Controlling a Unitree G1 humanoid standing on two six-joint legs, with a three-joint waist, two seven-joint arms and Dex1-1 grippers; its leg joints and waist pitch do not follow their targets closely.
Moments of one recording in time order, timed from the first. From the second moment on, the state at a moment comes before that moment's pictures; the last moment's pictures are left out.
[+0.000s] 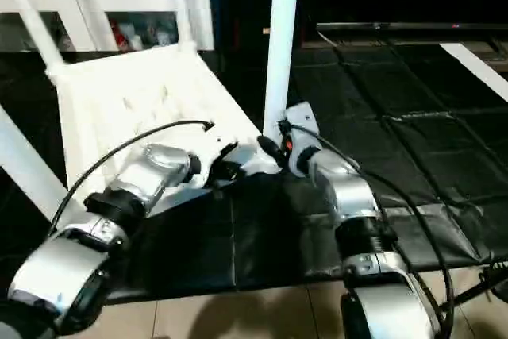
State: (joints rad) left arm -0.87 0.08 -0.21 0.96 0.11 0.29 -0.81; right arm -0.64 -0.16 -0.01 0.59 0.06 0.32 0.53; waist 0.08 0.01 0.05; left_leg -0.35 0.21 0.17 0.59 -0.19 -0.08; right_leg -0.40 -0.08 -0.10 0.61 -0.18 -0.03
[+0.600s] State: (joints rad) left arm -0.82 0.23 -0.27 0.91 0.11 0.11 -1.11; right arm -0.55 -0.31 0.05 0.53 0.14 0.22 0.99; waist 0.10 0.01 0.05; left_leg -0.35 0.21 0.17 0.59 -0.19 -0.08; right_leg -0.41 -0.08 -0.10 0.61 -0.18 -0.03
